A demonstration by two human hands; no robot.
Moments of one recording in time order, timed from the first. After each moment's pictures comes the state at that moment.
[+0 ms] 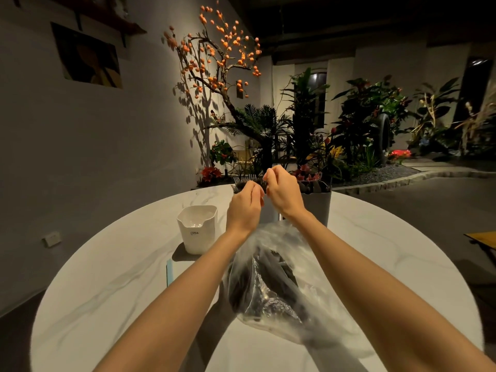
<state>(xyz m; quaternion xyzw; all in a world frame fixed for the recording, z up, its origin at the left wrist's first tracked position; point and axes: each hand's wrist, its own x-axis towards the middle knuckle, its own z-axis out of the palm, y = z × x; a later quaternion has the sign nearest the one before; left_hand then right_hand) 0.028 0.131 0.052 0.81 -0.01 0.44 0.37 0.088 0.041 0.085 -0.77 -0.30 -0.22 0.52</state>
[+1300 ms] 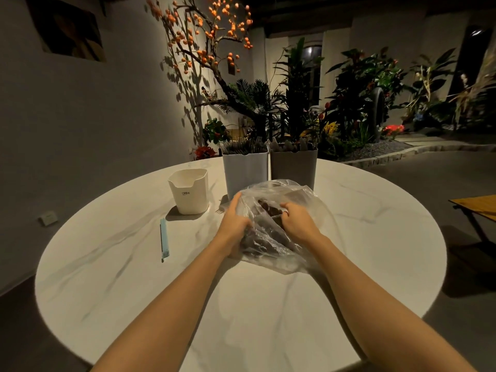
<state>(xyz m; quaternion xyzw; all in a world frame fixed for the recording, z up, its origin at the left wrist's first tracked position) -0.045 0.101 -0.031 0.77 0.11 0.18 0.60 0.052 -0.031 -0.053 -0.89 -0.23 -0.07 0.38</state>
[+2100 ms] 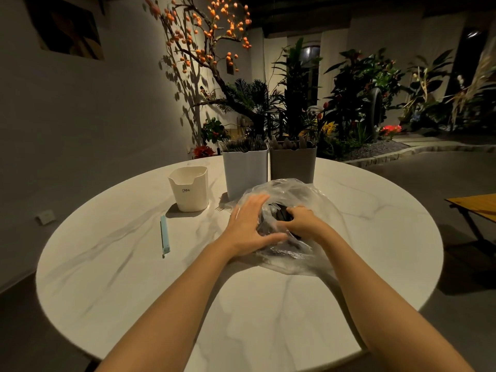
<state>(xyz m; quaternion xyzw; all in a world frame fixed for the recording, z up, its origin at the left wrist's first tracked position) -0.043 0.105 -0.053 0.95 -0.08 0.18 0.22 0.043 -0.050 -0.039 -0.93 -0.25 0.04 0.25</state>
